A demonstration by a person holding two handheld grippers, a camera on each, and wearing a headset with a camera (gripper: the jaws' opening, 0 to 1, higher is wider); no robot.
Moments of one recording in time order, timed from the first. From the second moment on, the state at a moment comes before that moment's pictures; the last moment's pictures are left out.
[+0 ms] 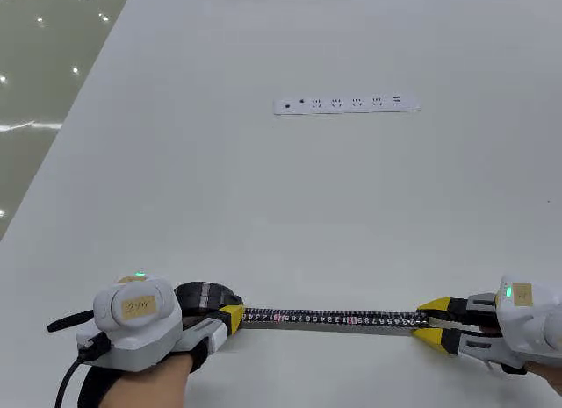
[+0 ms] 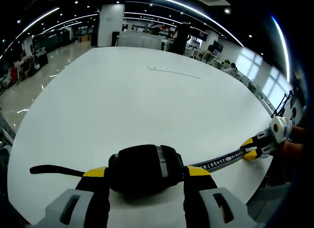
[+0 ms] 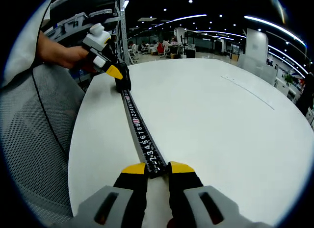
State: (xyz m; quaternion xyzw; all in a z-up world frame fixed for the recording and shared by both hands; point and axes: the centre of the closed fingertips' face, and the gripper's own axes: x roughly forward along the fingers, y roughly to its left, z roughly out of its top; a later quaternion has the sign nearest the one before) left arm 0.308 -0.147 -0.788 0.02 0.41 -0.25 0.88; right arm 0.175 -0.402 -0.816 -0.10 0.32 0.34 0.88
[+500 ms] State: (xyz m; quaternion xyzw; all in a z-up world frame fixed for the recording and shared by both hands) left arm 0.307 -0.147 -0.788 0.04 0.42 -0.24 0.88; right arm 0.176 -0.402 -0.815 -0.10 0.33 0.33 0.88
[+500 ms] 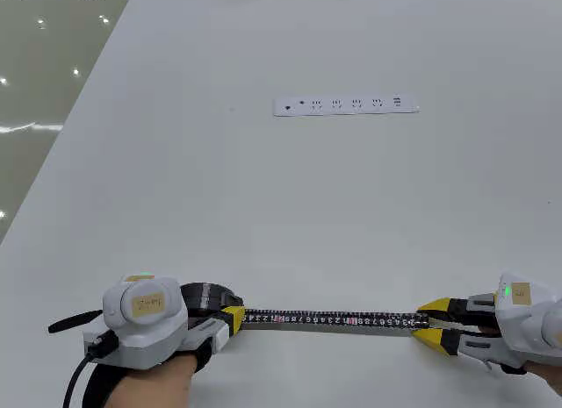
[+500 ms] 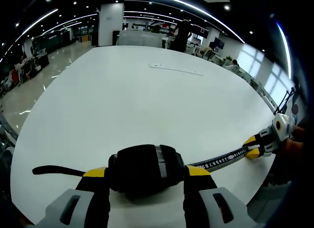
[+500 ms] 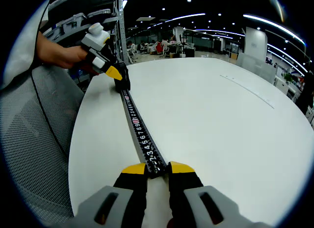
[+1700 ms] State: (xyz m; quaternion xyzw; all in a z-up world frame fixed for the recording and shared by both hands) left arm 0.306 -0.145 -0.789 0.04 0.42 -0.25 0.87; right arm 0.200 -0.344 -0.802 -0.06 0.29 0.37 0.88
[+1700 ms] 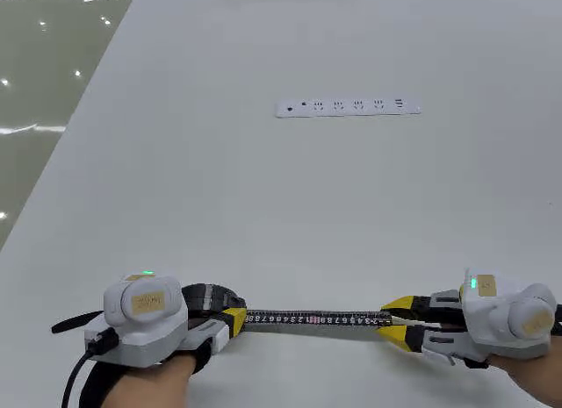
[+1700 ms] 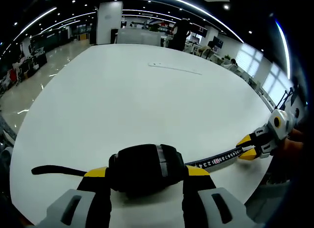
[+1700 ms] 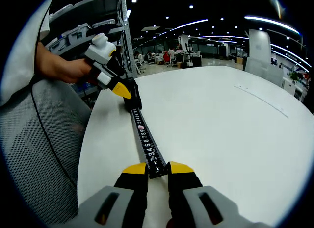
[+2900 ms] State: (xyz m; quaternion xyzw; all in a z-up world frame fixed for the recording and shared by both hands) left arm 0.306 -0.144 -0.787 0.01 0.43 -0.25 0.87; right arm 0.238 -0.273 -0.801 -0.04 0.27 0.42 0.86
